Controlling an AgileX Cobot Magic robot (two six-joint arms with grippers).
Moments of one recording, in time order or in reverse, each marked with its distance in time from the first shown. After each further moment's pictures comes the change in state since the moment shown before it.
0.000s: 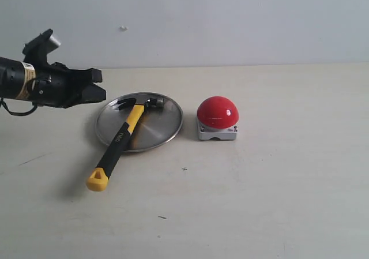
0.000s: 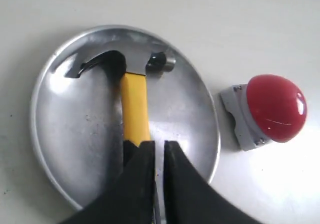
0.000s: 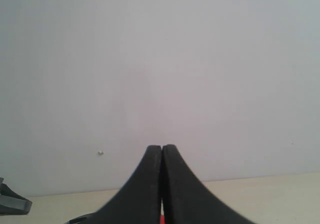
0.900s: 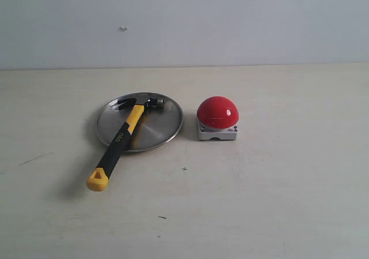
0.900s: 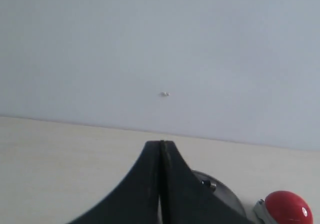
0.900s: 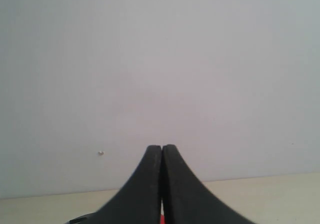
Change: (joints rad) left arm 0.000 -1.226 0.604 0.012 0.497 0.027; right arm 0.000 0.000 0.000 0.000 0.000 0.000
